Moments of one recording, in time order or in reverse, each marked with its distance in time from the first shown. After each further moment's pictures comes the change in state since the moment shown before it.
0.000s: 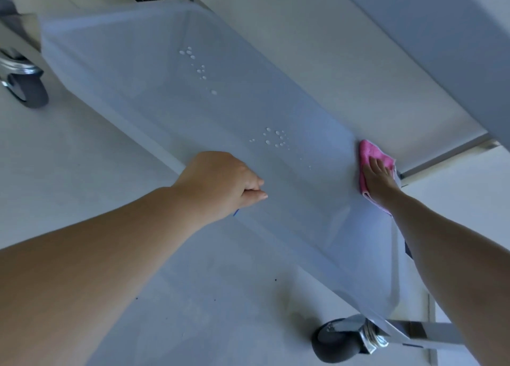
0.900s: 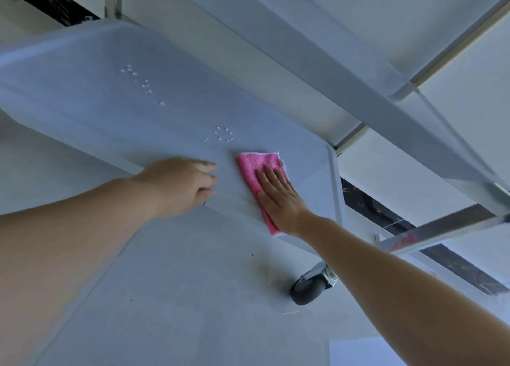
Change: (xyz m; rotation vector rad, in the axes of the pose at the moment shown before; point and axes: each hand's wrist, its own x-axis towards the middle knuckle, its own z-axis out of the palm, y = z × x) left_hand -0.011 -0.017 -0.016 0.079 -0.150 0.269; right_hand -0.144 -0.163 -0.027 0.363 0.083 -0.168
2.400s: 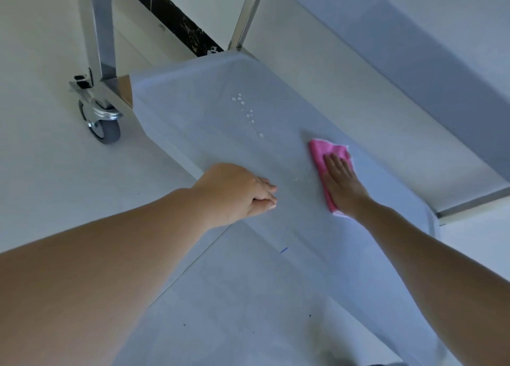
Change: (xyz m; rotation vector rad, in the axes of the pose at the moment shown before) left_hand -0.009 -0.053 -0.015 -0.081 0.104 -0.162; right_hand 0.164 0.011 -0.032 -0.398 0.018 -0.311
